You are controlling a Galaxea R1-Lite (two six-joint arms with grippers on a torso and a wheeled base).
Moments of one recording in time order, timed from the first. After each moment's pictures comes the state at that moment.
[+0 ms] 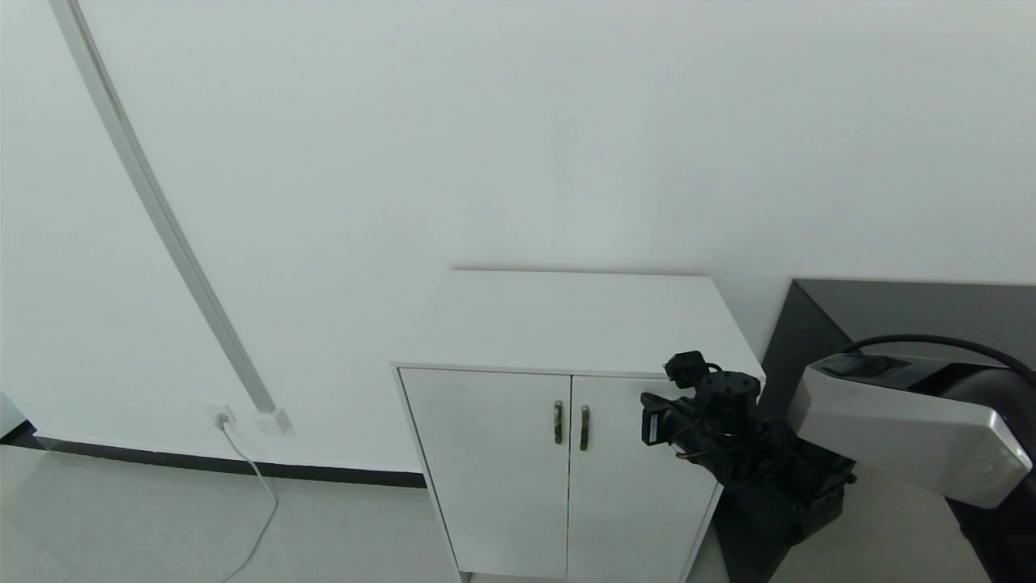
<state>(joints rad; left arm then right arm) 0.00 0.00 0.00 0.00 0.00 0.00 0.46 2.43 -0.93 -1.27 -0.08 0.14</state>
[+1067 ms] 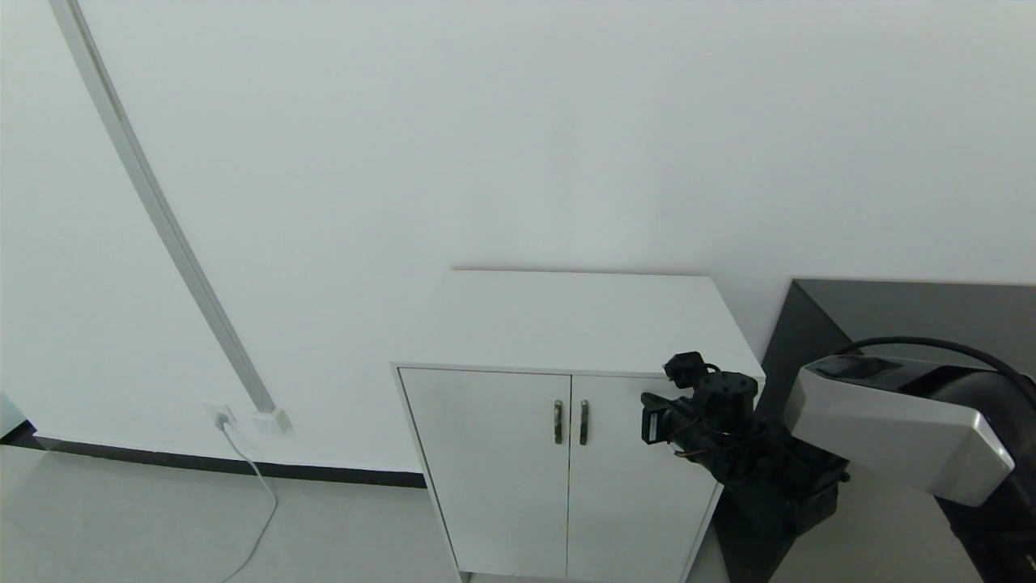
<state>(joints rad) 0.00 0.00 0.00 0.00 0.00 0.00 0.44 2.46 -0.96 -1.26 -0.08 0.14</state>
